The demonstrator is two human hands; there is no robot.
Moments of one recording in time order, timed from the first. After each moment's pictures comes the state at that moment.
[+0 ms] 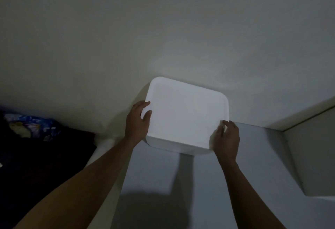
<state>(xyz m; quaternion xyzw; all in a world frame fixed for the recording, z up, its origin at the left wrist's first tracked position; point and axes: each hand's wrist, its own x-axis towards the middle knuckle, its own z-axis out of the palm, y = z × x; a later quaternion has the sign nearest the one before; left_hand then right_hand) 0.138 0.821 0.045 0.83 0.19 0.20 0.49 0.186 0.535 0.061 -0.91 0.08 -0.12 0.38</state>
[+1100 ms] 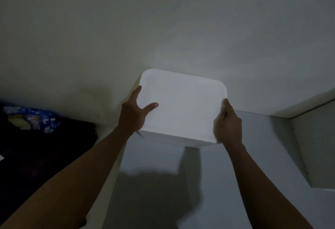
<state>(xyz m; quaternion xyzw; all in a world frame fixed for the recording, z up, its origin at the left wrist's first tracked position) 0.158 0.808 0.051 0.86 0.21 0.13 0.46 0.226 0.517 0.059 -0.93 0.09 -0.01 0.36</state>
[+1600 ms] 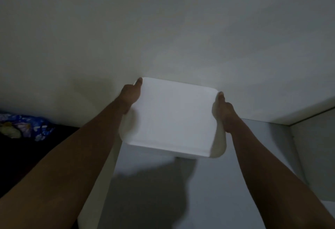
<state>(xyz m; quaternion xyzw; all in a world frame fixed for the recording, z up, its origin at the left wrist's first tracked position) 0.276 0.835 0.069 0.76 0.41 -0.05 0.51 0.314 0.528 0.082 -0.85 0.16 0.17 0.47</state>
